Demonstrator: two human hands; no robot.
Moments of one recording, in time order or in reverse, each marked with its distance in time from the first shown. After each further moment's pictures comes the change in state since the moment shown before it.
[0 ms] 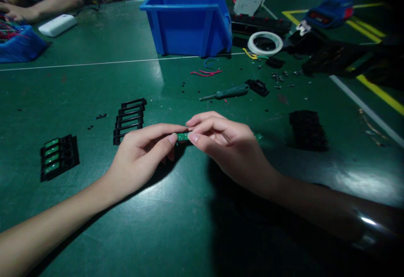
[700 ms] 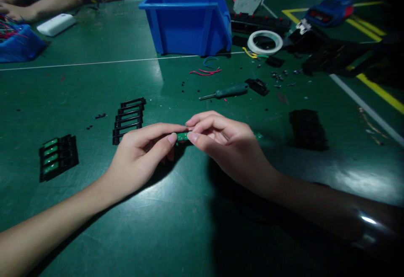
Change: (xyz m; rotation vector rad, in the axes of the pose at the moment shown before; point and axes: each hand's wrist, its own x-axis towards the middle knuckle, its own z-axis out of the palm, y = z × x) left_hand 0.000 -0.001 0.000 0.000 0.003 0.021; right_hand -0.001 0.003 0.001 0.043 0.011 0.024
